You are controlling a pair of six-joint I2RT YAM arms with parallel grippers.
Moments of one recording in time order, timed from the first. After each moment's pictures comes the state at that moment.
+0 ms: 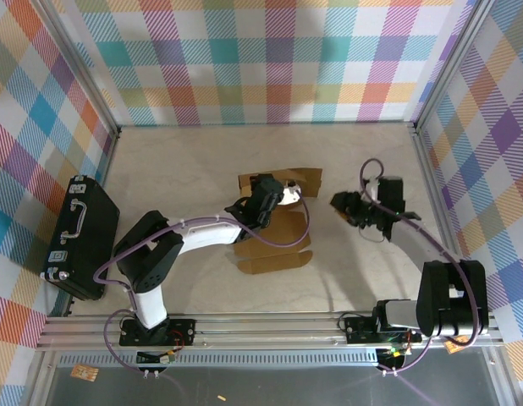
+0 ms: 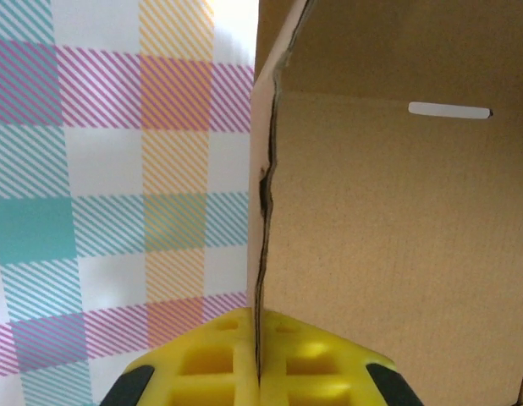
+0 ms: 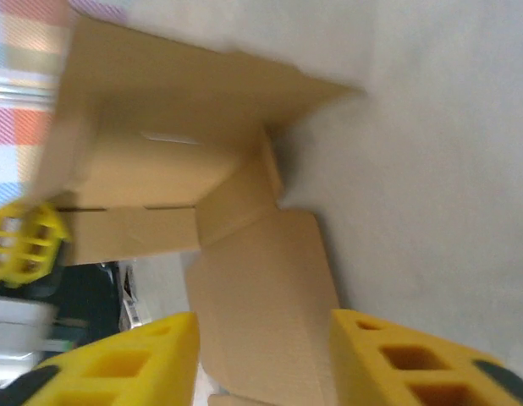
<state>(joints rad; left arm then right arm) -0.85 1.80 1.09 0.31 -0.67 1.14 0.07 1.32 0.65 -0.14 -0.67 0.75</state>
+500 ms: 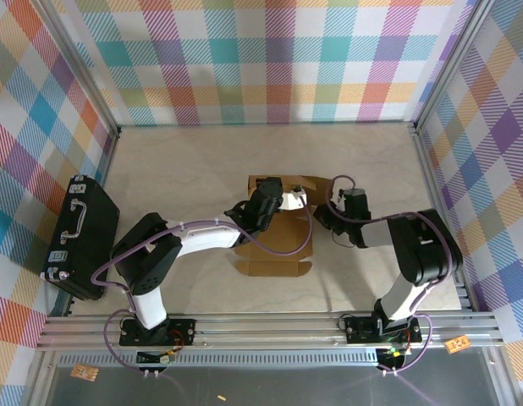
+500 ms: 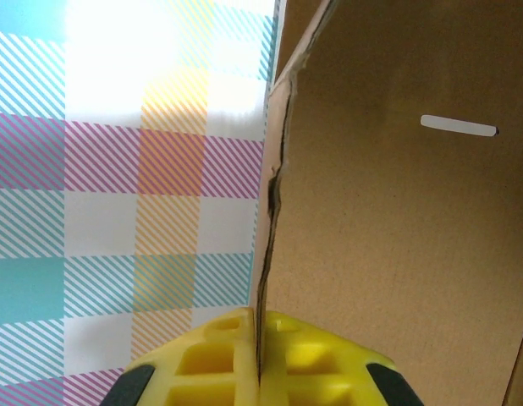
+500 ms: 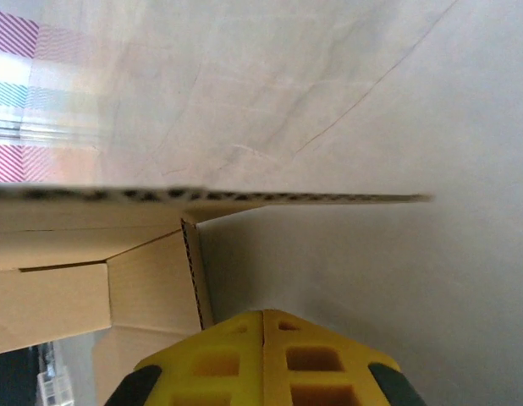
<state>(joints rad) -0.87 1.78 1.06 0.36 -0.54 1.14 0.28 1.71 0.55 0.49 -0.38 0.92</state>
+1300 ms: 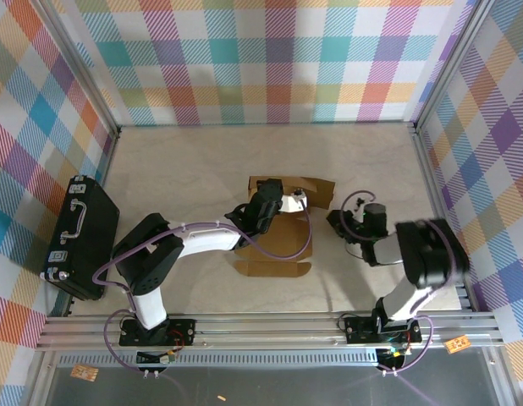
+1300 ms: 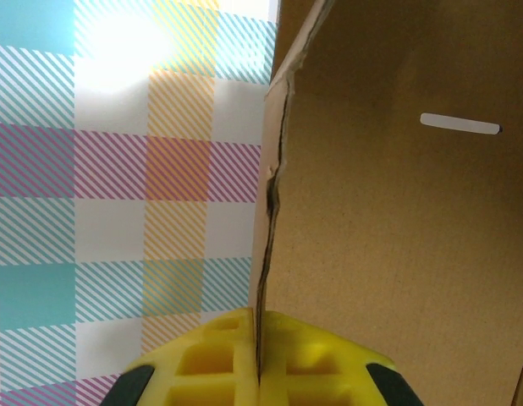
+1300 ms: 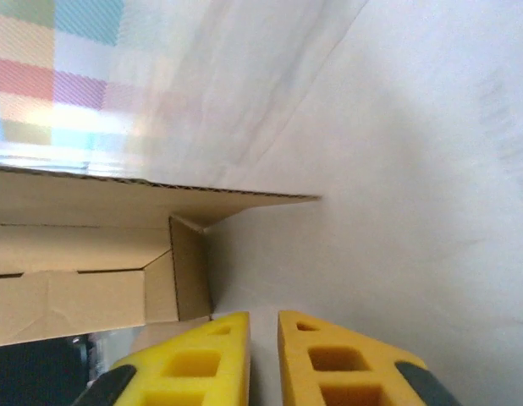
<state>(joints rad) -0.88 1.79 1.03 0.42 -0.55 1.18 0.09 1.55 0.33 0.66 -0.51 0.94</state>
